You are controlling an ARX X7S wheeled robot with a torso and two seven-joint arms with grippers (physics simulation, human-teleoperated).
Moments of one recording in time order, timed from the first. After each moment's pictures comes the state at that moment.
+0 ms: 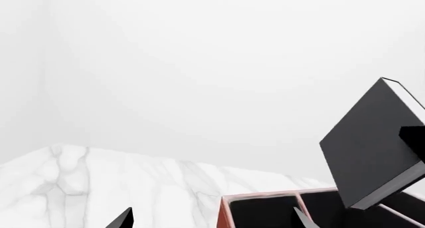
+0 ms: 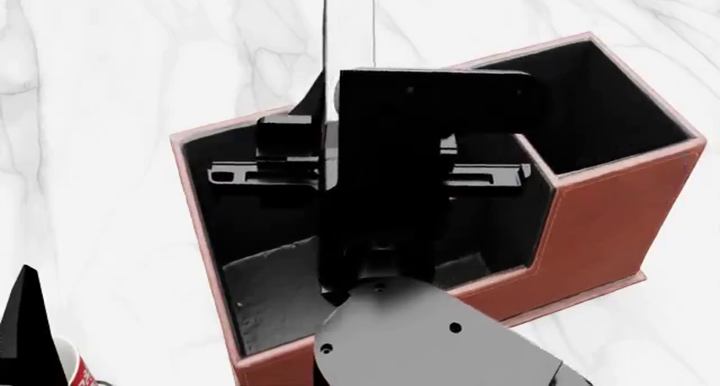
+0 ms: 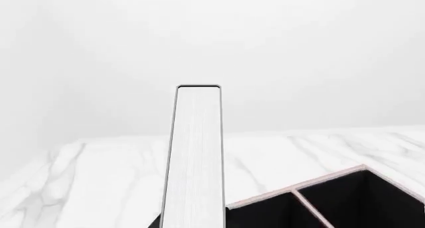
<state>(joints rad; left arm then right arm) 0.11 -0.41 0.08 0.78 -0.48 -0.16 -0.38 0.88 0.17 -0.40 -0.50 0.86 0.94 0.88</state>
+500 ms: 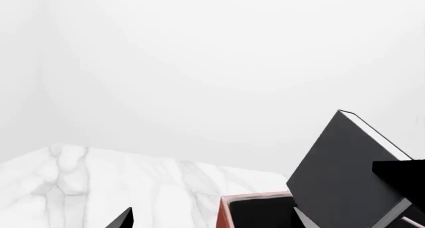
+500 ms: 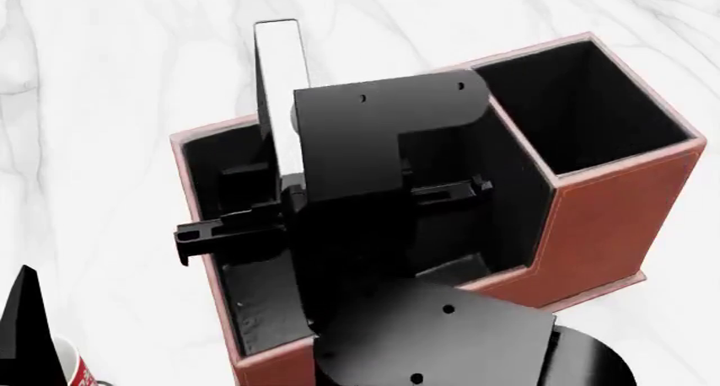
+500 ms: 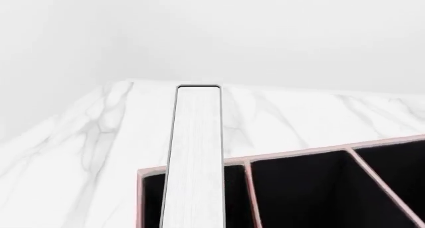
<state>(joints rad) 0.12 -0.42 0.09 0.79 -0.49 -0.16 -0.38 0.93 0.18 -0.34 -0.46 1.16 1.14 0.90</state>
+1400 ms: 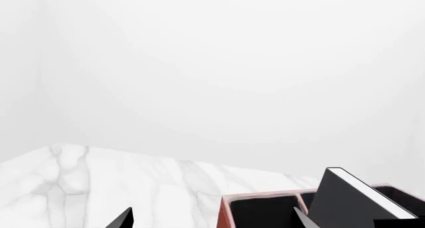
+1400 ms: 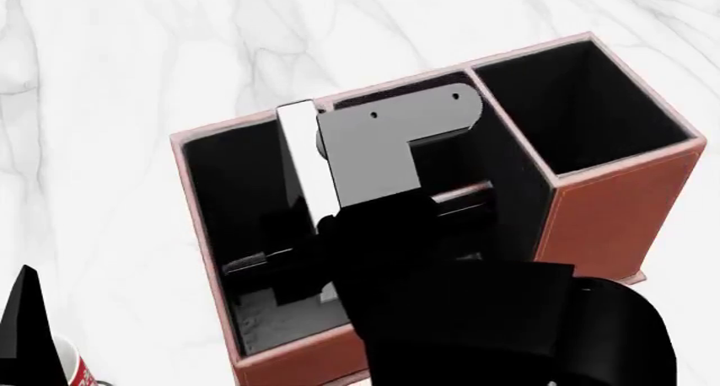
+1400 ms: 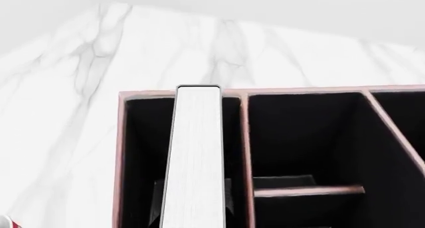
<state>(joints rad) 0.11 -0.43 0.10 0.78 -0.49 -0.15 -0.39 0.99 0.28 -0.36 -0.28 1.33 1.27 0.86</state>
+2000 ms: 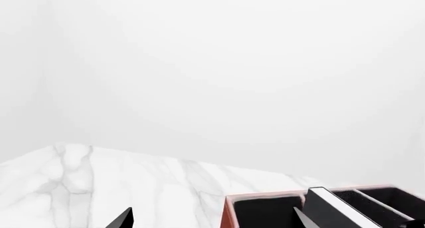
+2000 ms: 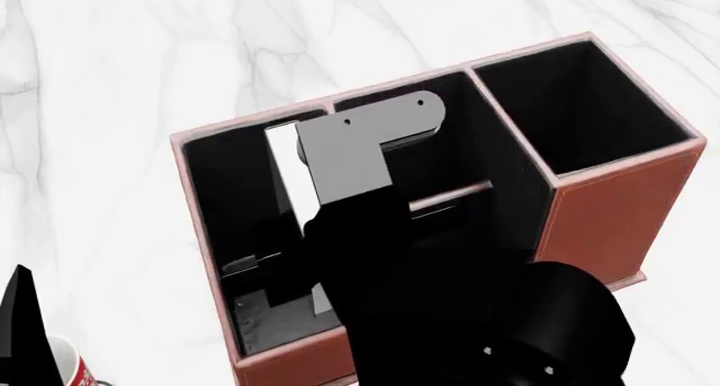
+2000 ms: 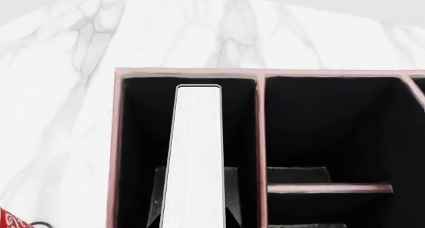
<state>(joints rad) 0.12 -0.44 0.09 0.78 -0.50 -0.14 -0.41 1.02 0.26 -0.49 -0.14 1.21 1.20 0.72</state>
